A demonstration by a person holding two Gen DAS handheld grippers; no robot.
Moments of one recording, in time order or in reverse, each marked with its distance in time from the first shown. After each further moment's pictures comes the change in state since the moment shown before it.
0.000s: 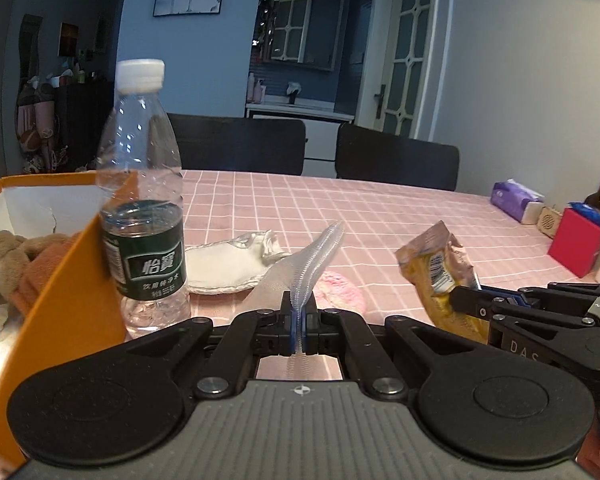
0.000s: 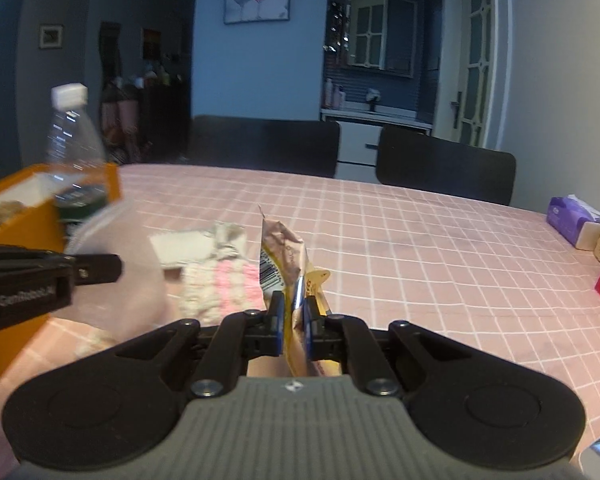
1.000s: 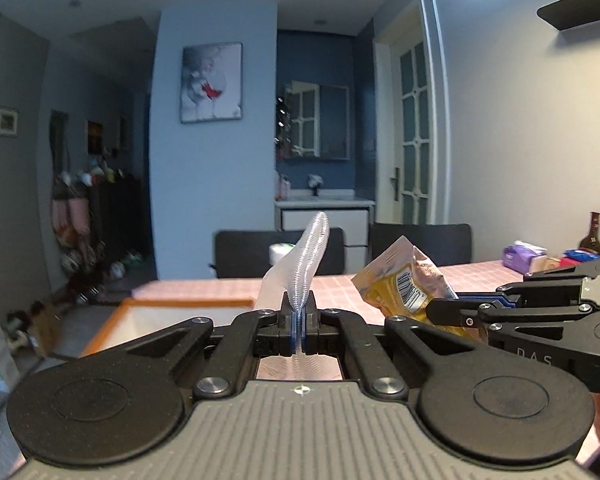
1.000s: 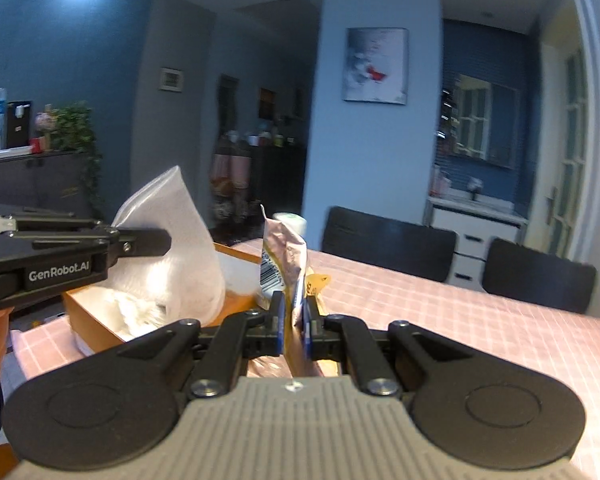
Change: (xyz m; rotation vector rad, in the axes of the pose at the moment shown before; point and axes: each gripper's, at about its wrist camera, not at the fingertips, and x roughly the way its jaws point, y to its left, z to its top) left arm -0.146 0.053 0.037 0.117 -0.276 0.108; right arm -0.118 0.098 0.055 -0.172 -0.213 0.295
